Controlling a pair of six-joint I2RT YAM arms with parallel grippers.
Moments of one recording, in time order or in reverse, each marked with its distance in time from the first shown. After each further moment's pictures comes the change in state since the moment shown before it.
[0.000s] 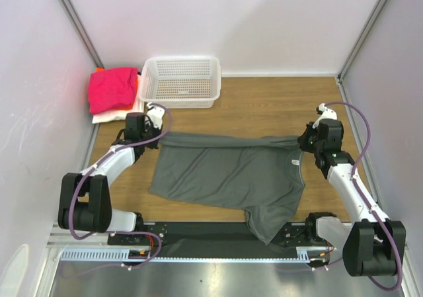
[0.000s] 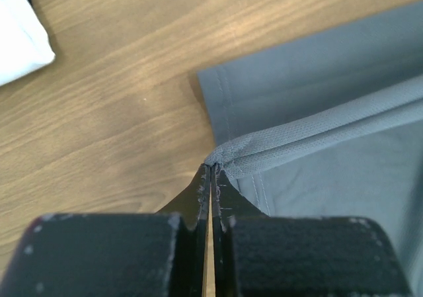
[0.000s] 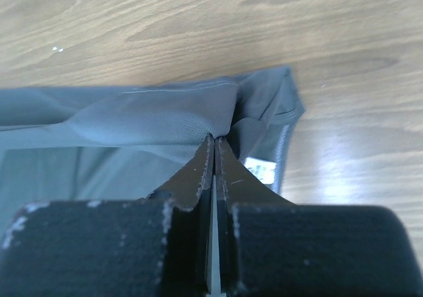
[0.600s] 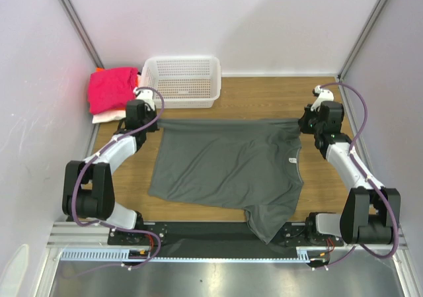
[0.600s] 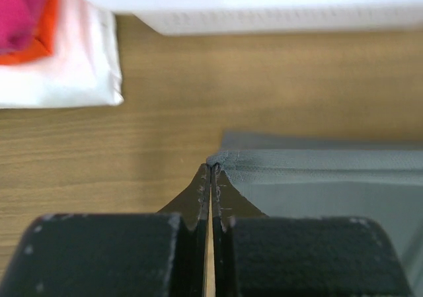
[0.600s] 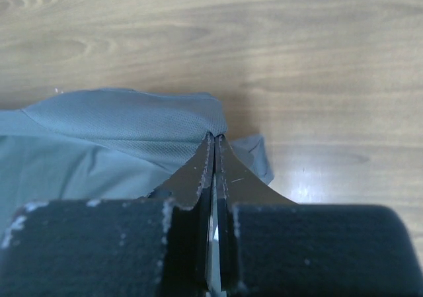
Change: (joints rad) left arm -0.001 0.122 0.146 0.133 -0.200 -0.317; right arm -0.027 0.246 0.183 0.143 -0.059 -0.138
